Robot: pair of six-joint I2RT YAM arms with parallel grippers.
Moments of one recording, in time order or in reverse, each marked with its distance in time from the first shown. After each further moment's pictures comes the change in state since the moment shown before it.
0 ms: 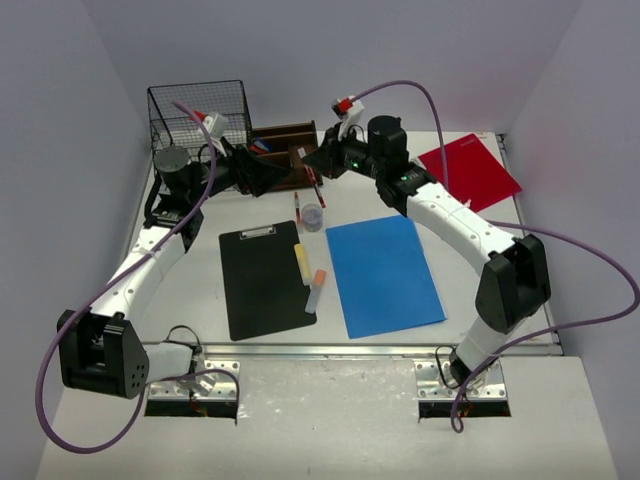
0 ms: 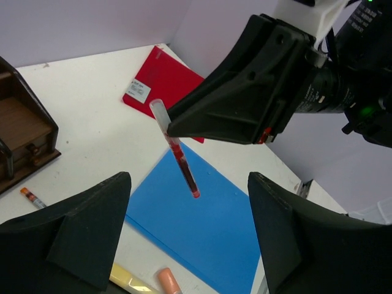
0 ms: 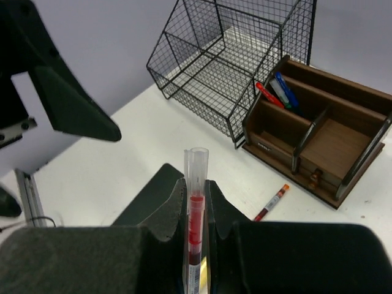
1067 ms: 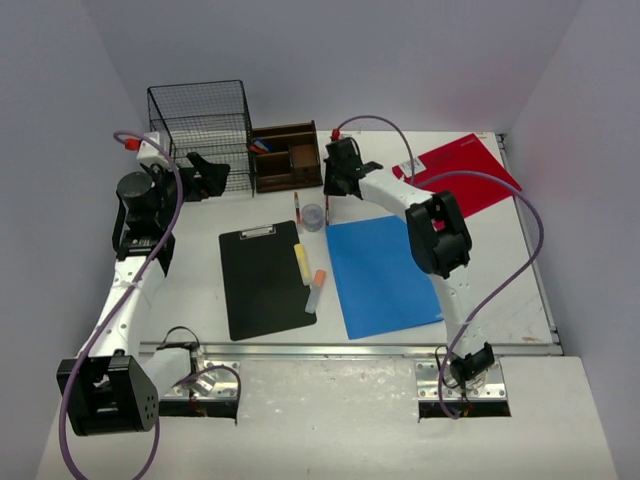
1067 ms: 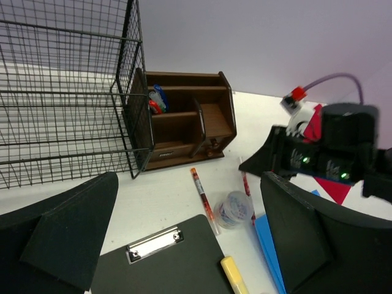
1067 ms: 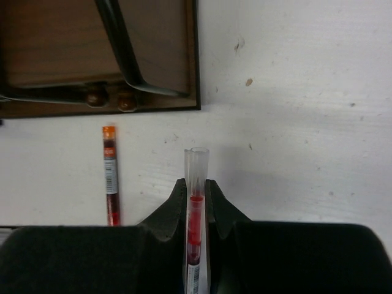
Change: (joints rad) left arm 0.242 -0.199 -0.172 -0.109 -0.400 0.149; right arm -0.032 0.633 0.399 -0.405 0.537 0.280
